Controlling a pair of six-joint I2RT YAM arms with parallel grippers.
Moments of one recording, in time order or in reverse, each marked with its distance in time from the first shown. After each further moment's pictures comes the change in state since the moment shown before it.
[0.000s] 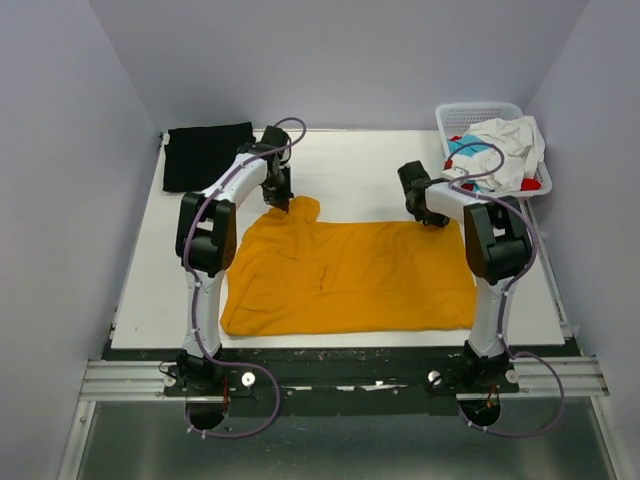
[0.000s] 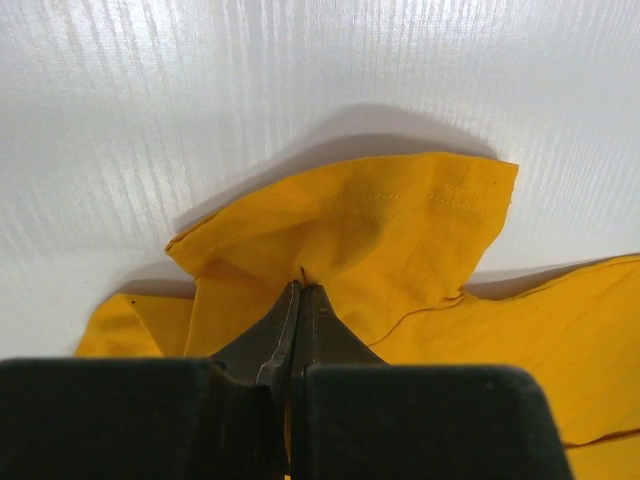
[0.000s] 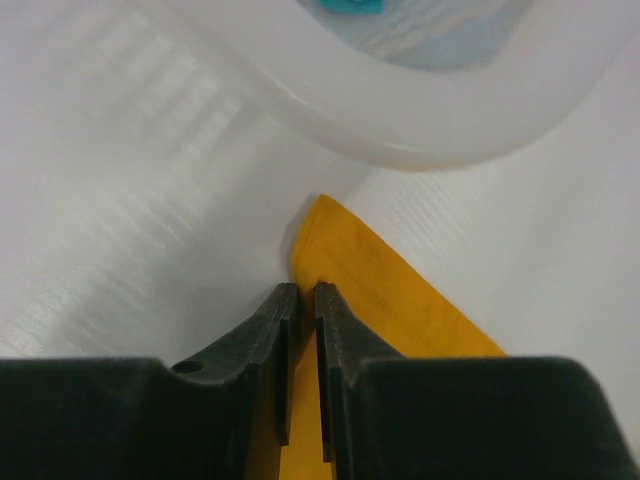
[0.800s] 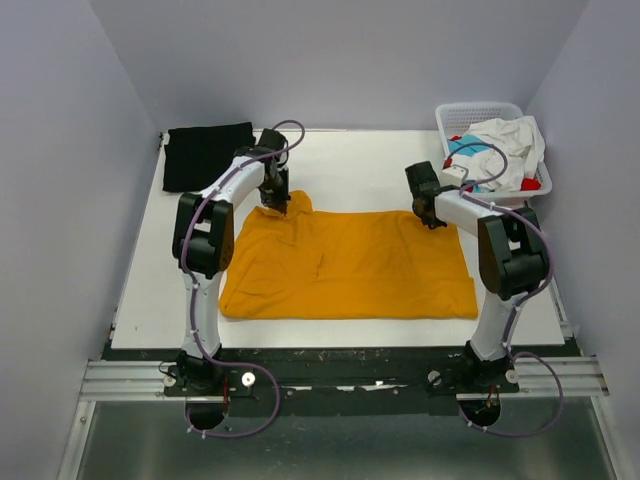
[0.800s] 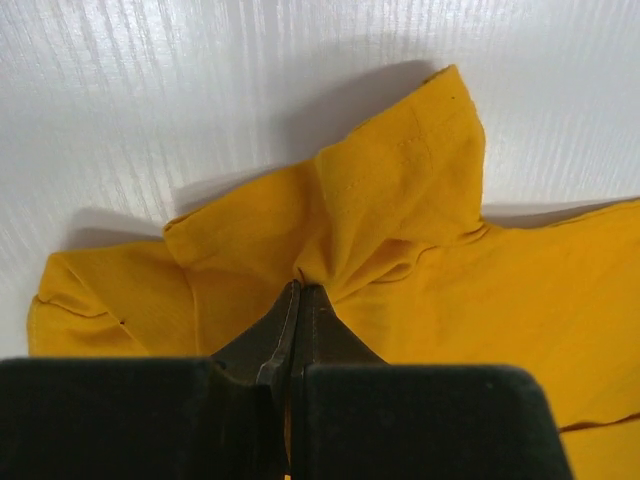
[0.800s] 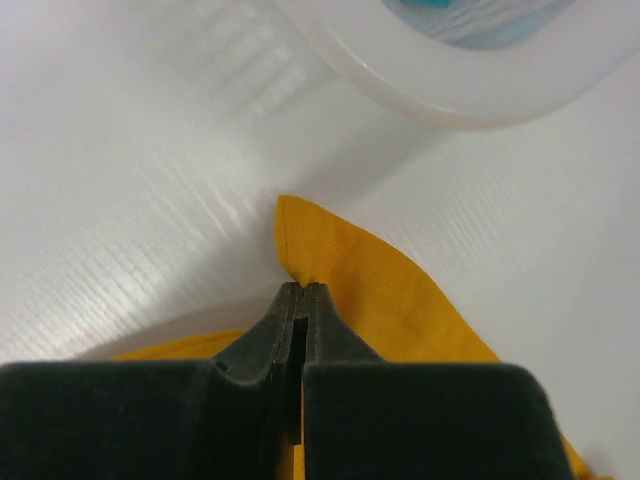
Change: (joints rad) left arm 0.011 -0.018 -0.043 0.039 0.008 0.032; right arm -0.001 -0.115 -0.101 0.156 -0.146 -0.162
